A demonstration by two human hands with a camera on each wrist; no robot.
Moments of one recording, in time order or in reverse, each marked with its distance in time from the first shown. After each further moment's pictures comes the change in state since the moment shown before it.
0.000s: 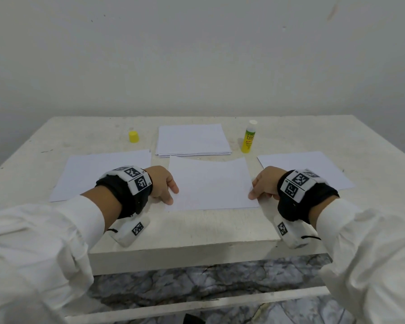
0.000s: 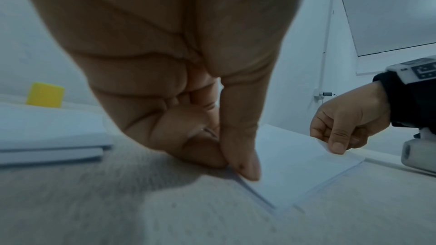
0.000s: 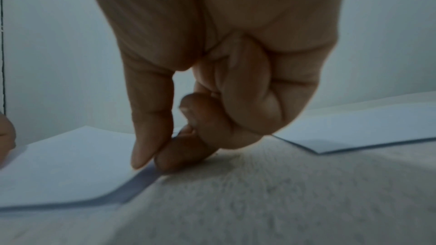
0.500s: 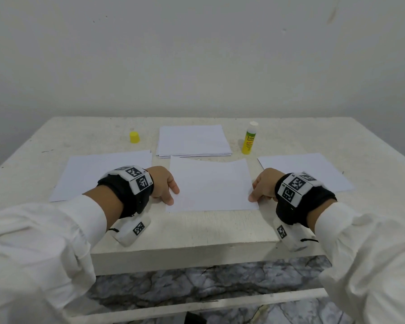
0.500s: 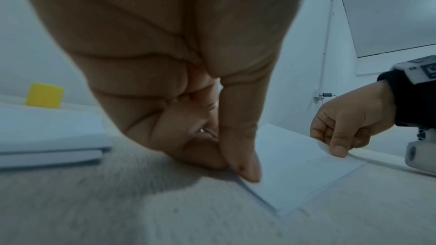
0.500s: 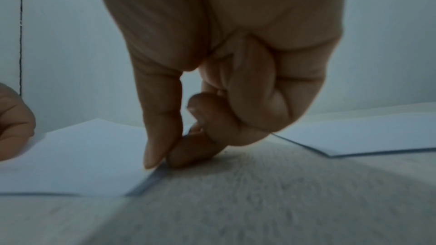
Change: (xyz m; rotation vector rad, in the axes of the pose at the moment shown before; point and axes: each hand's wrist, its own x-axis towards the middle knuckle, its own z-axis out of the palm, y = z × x) left_hand -0.001 0.001 -0.001 -0.017 -0.013 -0.005; right_hand 0.005 -0.002 0.006 -0.041 0.027 0.015
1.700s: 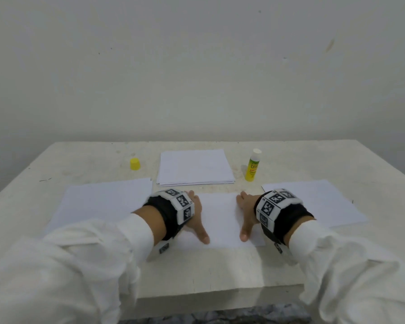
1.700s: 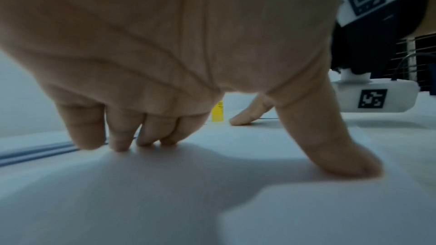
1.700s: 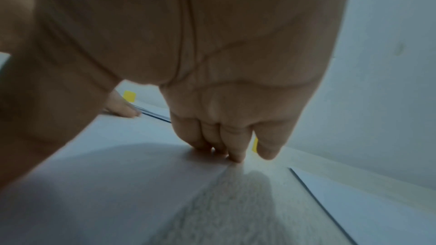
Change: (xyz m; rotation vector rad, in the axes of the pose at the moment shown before) left_hand 0.053 0.052 0.010 0.586 -0.053 0.044; right_hand 0.043 -0.036 -0.001 -0.605 -0.129 -0.165
